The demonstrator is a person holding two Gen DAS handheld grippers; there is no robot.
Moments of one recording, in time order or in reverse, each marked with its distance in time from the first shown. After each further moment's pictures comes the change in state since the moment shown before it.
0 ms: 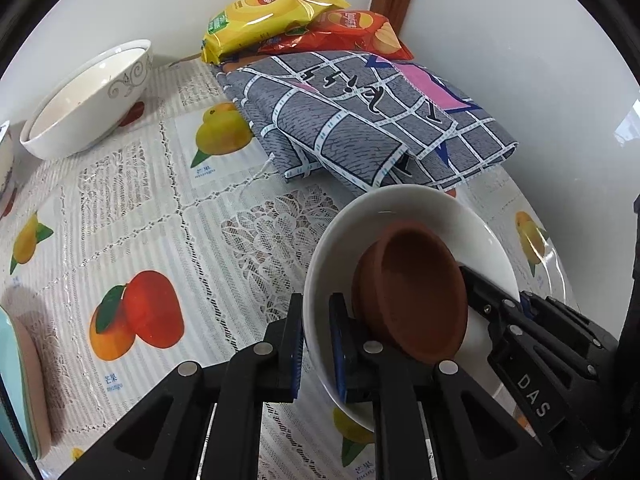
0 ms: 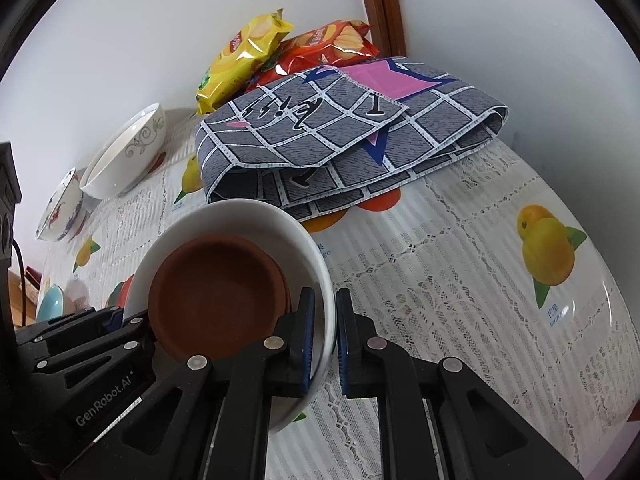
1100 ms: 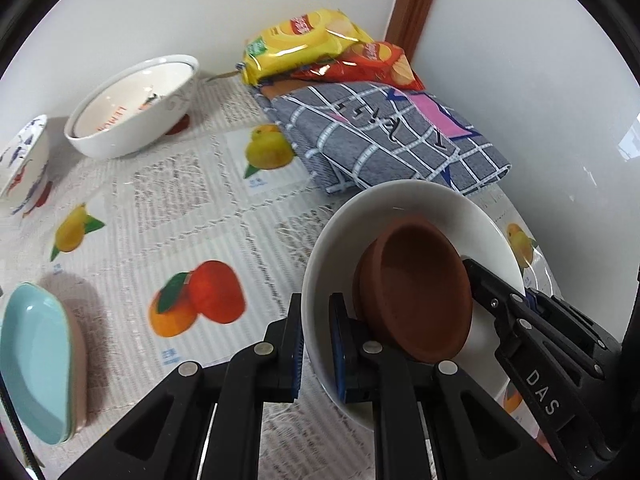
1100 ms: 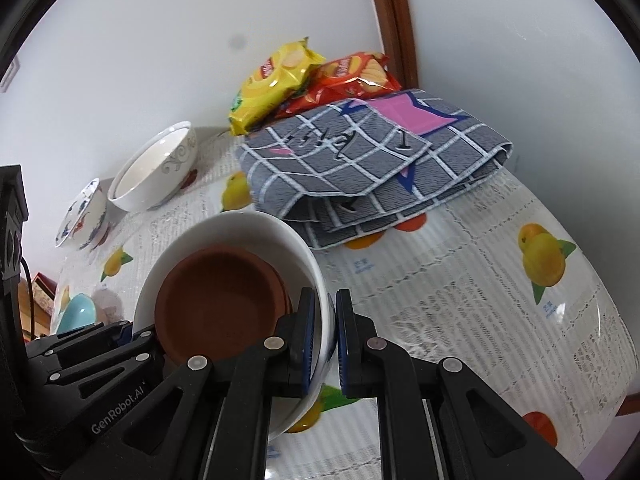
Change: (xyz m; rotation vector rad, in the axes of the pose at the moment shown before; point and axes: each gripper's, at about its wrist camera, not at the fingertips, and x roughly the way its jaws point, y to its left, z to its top) left arm -0.050 0.031 -0.006 -0.041 -0.050 0.024; right arm -0.040 0.041 -0.001 -0.016 -0.070 0.026
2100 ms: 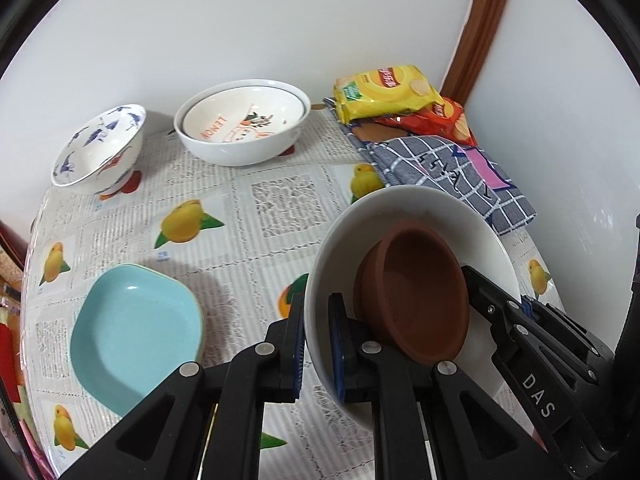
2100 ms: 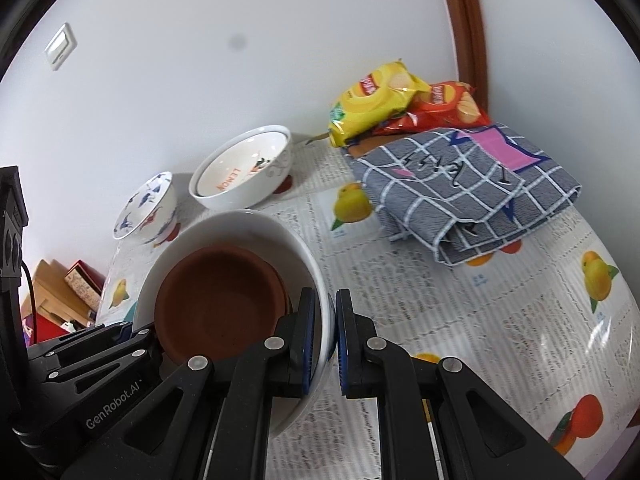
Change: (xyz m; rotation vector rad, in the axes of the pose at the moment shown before) left arm -0.072 0.084 -0.009 -0.115 -0.077 0.089; right arm -0.025 0.098 0.005 -0.080 -0.025 0.132
